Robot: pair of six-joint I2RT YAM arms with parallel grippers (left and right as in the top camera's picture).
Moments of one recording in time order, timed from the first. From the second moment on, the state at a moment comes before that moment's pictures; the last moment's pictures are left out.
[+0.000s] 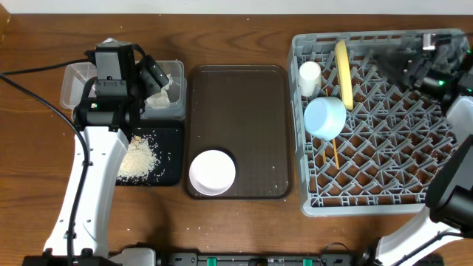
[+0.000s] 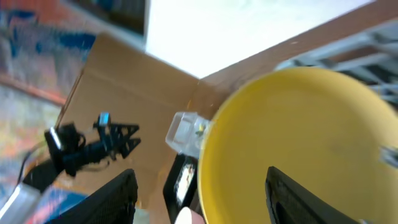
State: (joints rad) left arm -0.02 1.41 1.26 -0.63 -0.14 -0.57; right arm -0.45 1.95 1.34 -0.08 -1.46 0.43
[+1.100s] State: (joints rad) left arm -0.02 1.41 1.26 -0.63 -0.14 -0.57; right arm -0.13 1.37 1.34 -0.88 -0.30 0.14
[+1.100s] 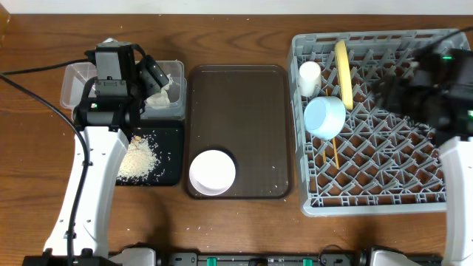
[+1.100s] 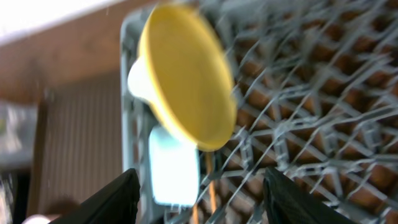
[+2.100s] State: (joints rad) left arm -0.02 1.41 1.26 -0.63 -0.14 -0.57; right arm 0.77 1.75 1.34 -0.72 -0.01 0.10
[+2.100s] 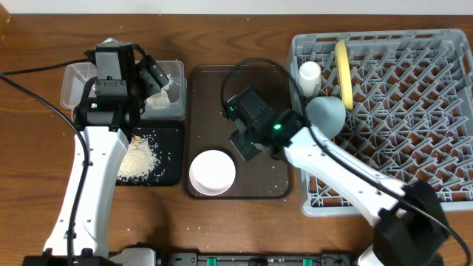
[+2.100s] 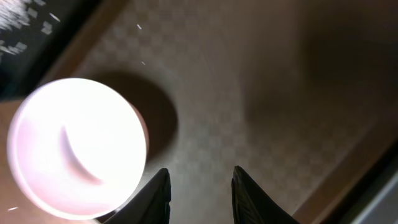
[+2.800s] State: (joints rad) left arm -0.02 1.41 1.26 -0.63 -0.14 -0.57; right arm 0.78 1.87 1.34 -0.57 0.00 0.10
